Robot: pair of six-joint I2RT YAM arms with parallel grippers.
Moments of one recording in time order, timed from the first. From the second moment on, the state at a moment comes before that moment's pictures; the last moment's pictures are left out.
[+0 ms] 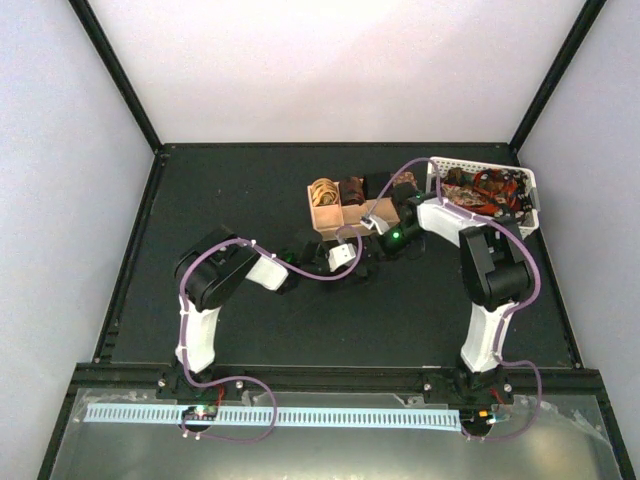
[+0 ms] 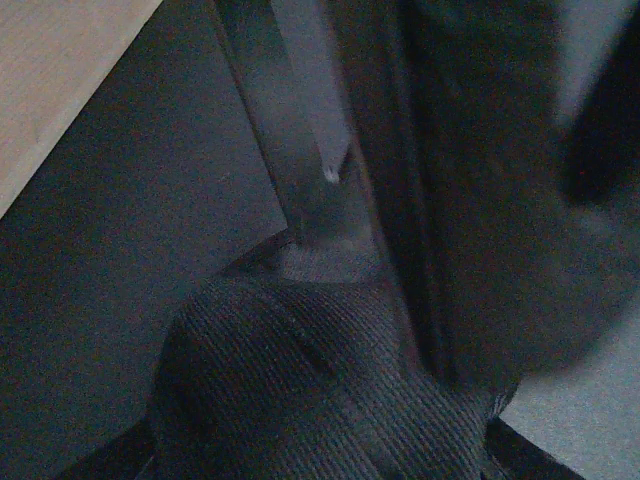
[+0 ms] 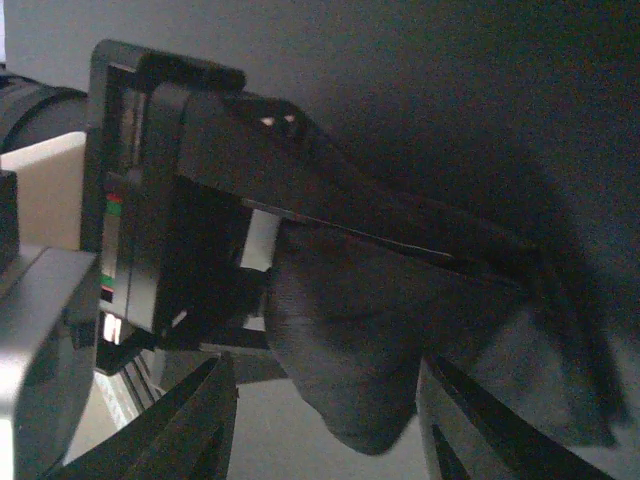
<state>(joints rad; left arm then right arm) -0.70 2.02 0.82 0.61 0.54 0.26 0.33 1.91 1.26 -0.85 -0.77 -0.16</state>
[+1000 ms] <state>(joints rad) -0.70 2.01 0.83 0.56 0.53 0.29 0.36 1.94 1.23 -0.76 -0.73 -0.07</state>
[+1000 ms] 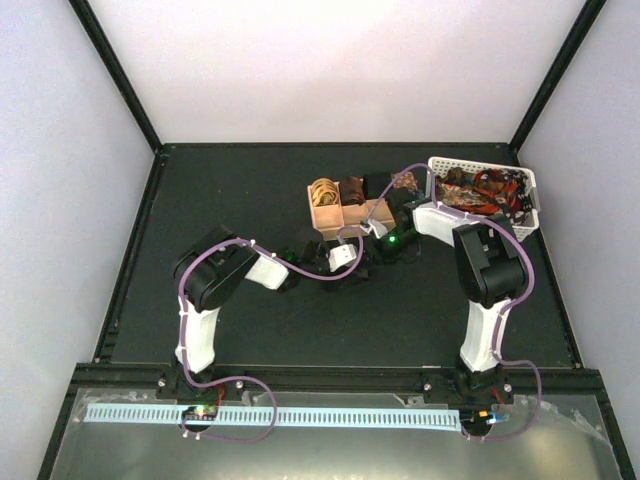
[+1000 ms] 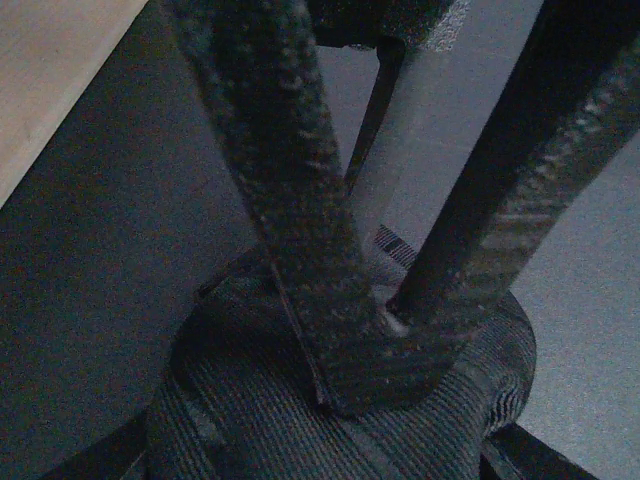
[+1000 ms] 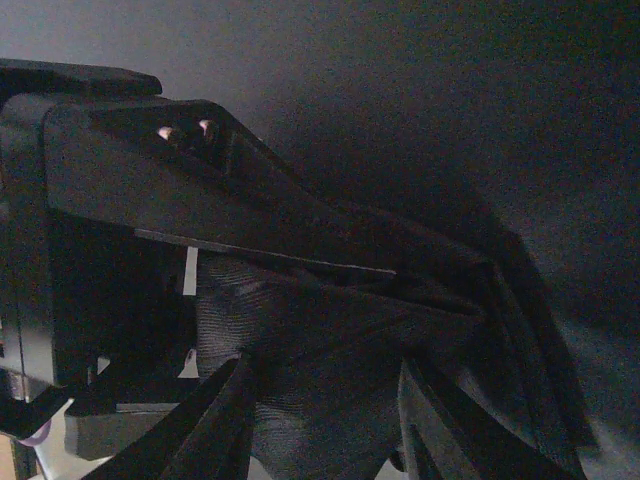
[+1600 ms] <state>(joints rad) -0.70 2.00 0.80 0.59 0.53 0.28 0.34 1.95 1.21 -0.74 -0.71 -0.11</state>
